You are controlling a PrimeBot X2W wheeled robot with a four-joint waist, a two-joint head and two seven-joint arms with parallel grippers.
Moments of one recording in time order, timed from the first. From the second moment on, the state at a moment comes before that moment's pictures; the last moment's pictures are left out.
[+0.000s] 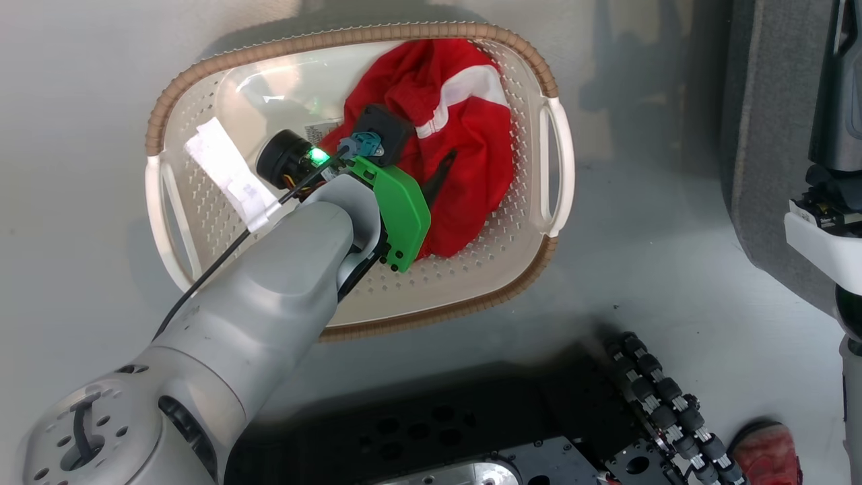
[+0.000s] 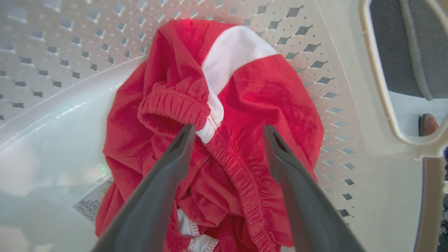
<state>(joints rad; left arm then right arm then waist) -1.12 0.05 -1.28 1.02 -0.93 -0.13 -0.15 -0.42 -0.22 -0.09 -0.34 0.05 0.13 -0.26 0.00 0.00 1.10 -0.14</state>
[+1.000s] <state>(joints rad) -1.13 0.05 -1.28 1.19 -0.68 -0.04 -0.02 -0.40 -0.23 -0.08 -0.37 0.06 0.13 -0.26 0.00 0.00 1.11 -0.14</state>
